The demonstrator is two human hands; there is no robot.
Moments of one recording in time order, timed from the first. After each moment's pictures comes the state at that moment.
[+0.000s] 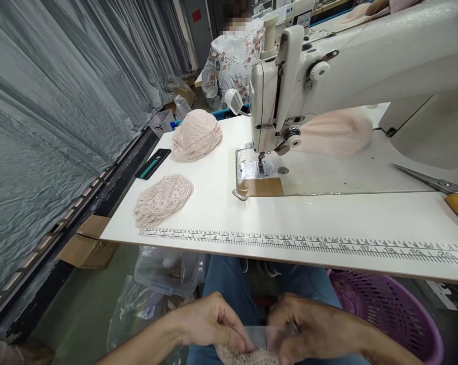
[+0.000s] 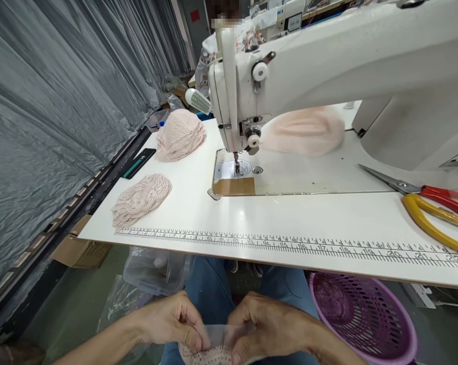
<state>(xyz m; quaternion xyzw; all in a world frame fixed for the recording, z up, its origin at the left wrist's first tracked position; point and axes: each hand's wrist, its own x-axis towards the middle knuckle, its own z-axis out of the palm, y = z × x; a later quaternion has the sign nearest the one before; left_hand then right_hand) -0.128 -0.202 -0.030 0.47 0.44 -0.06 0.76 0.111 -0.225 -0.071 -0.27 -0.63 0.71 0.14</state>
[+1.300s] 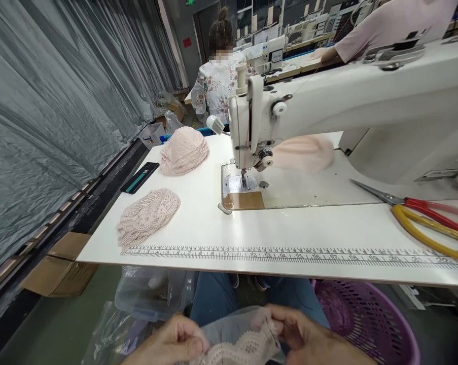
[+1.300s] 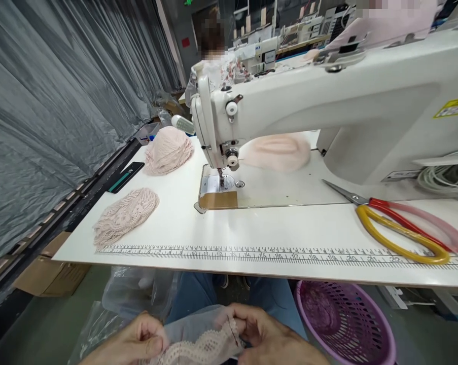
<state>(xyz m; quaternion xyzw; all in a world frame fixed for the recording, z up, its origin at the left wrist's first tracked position) -0.175 -0.210 -0.051 0.47 0.47 0.03 0.74 0.123 -0.250 -0.102 -0.24 -0.34 0.85 0.32</state>
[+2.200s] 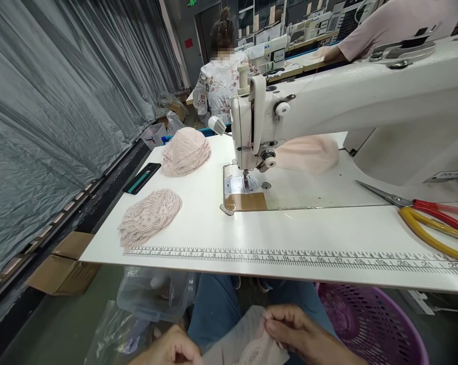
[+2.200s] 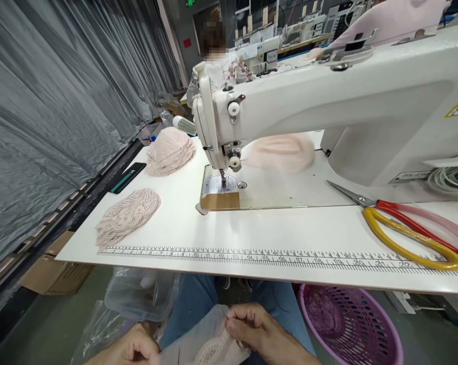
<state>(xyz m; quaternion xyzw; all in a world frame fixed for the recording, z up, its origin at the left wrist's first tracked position) -0.173 -0.215 -0.043 0.56 0.42 0.04 0.71 0.113 -0.250 -0.097 -0.37 -0.39 0.77 0.34</state>
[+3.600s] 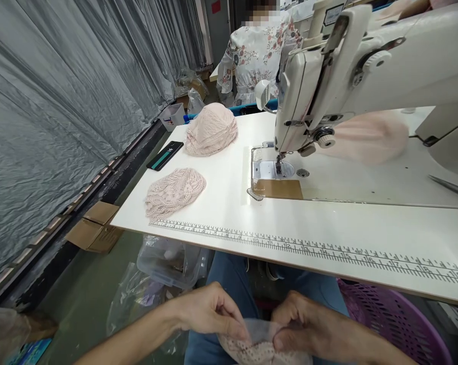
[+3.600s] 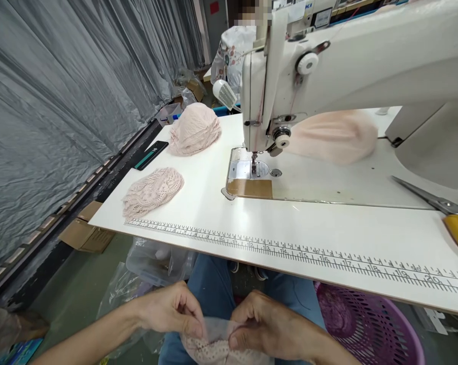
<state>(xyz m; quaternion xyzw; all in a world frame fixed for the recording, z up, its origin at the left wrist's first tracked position) -0.139 -0.193 -0.025 0.56 0.41 -0.05 0.71 0.096 -0.218 -0.060 -0.31 -0.61 0.72 0.13</state>
